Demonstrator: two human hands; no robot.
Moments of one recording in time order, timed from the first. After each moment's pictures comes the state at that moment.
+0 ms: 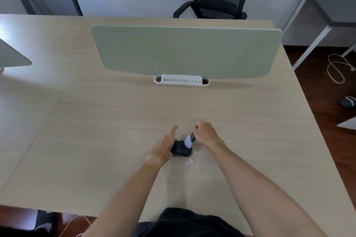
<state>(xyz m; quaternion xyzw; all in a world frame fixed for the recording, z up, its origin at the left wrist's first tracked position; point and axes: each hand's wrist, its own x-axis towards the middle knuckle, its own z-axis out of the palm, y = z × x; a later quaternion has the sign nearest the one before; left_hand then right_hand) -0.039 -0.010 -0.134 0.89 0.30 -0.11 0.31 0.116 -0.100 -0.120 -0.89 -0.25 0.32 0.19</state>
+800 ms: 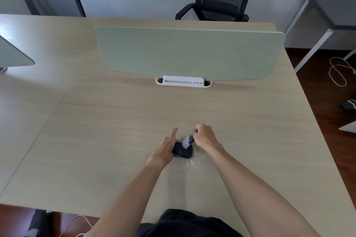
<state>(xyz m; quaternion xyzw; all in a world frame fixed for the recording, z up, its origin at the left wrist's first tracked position) -0.040 -0.012 -0.132 0.88 0.32 -0.12 0.32 0.108 -0.100 -0.122 -0.89 -0.23 0.33 0.22</state>
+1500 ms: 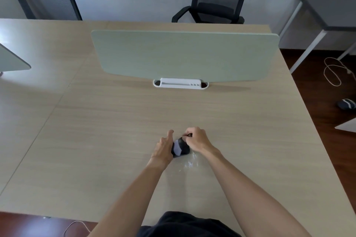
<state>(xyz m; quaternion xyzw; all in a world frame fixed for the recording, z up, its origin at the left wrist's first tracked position) -0.030 -0.018 -0.124 0.86 0.40 -0.11 0.30 0.096 -0.100 -0.117 -0.84 -0.27 0.36 0.31</state>
